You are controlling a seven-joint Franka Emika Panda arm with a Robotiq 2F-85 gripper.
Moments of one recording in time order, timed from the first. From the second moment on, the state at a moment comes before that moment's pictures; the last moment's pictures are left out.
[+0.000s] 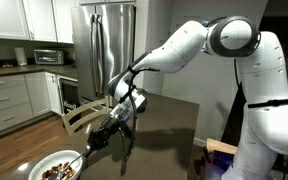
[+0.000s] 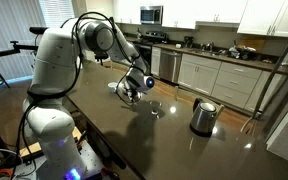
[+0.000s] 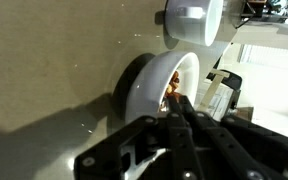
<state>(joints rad) 0.09 0.42 0.11 -2.09 1.50 2.28 -0.88</state>
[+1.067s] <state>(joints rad) 0.10 0.37 0.10 -2.04 1.50 2.27 -0.89</state>
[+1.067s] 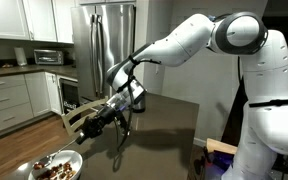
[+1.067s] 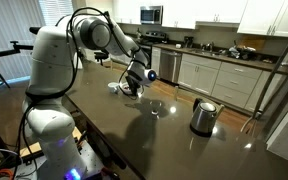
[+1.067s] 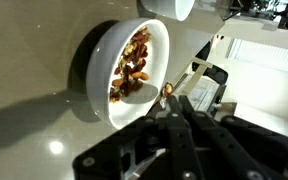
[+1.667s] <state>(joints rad) 0.07 0.24 0.03 -2.13 1.48 2.26 -0.89</state>
